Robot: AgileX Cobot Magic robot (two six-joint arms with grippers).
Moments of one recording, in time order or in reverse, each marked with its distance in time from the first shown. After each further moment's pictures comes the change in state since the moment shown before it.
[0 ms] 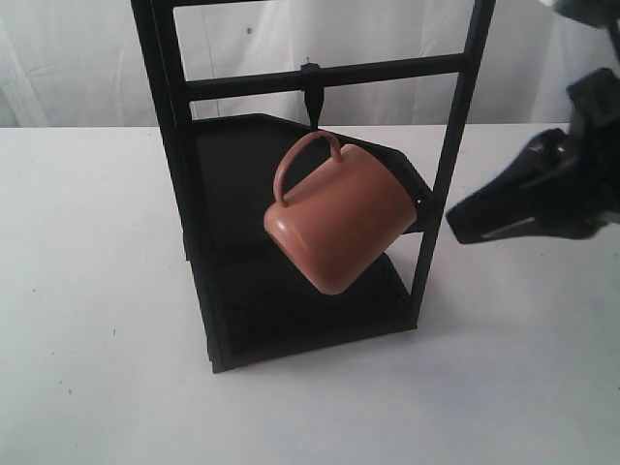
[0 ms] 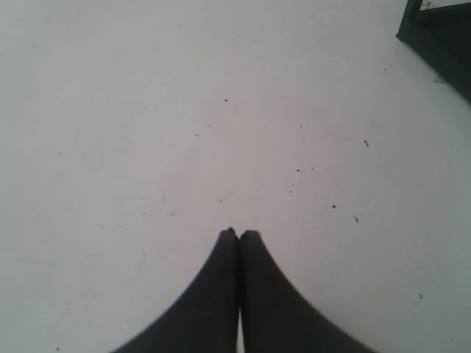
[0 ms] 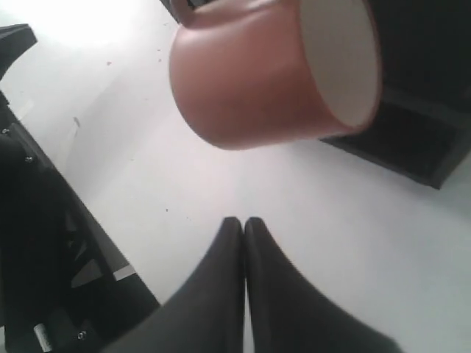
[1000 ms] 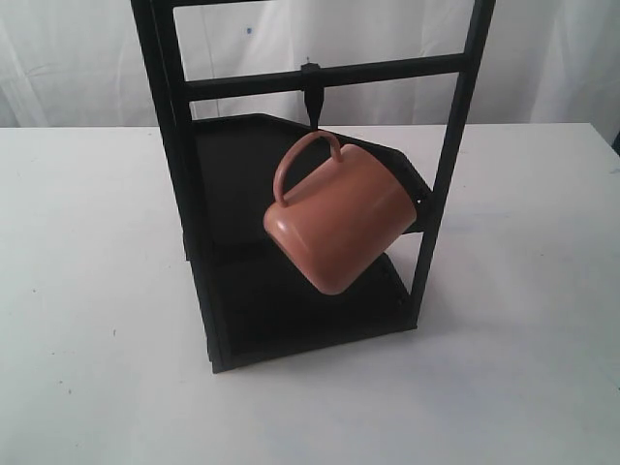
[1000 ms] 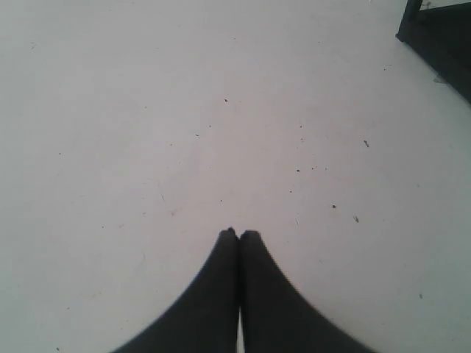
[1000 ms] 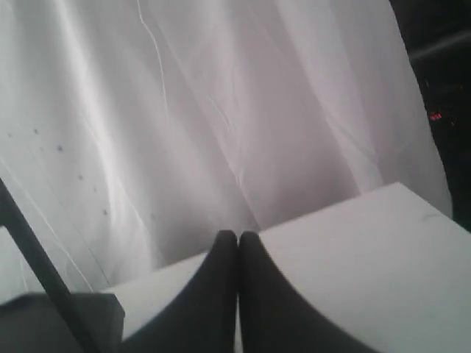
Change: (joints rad) left arm 0.000 0.000 0.000 0.000 0.000 0.000; right arm -0.237 -0.865 0.820 -0.764 -1.135 1.108
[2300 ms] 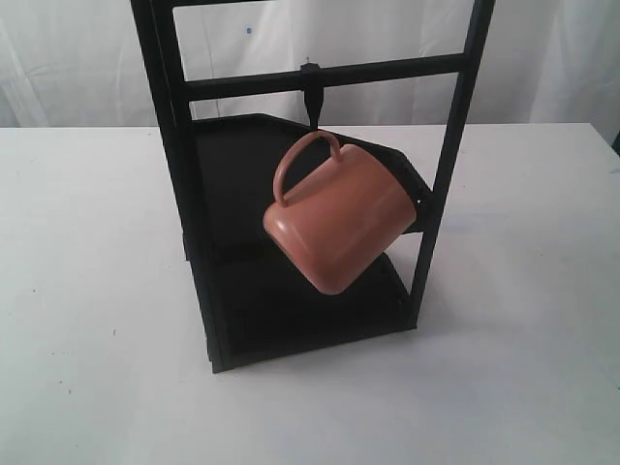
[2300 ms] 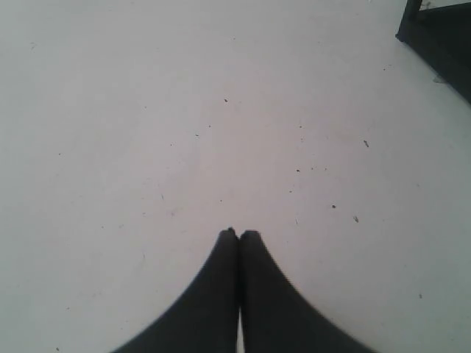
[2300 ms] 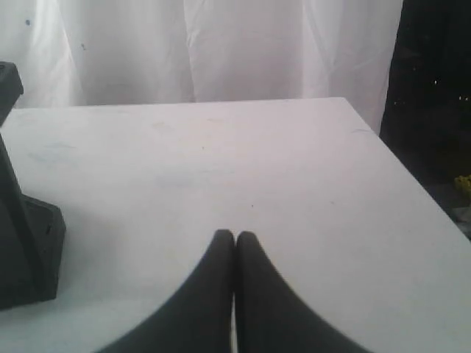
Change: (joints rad) left arm 0.000 0.000 0.000 0.000 0.000 0.000; right arm -0.013 -0.230 0.260 0.121 0.175 -0.452
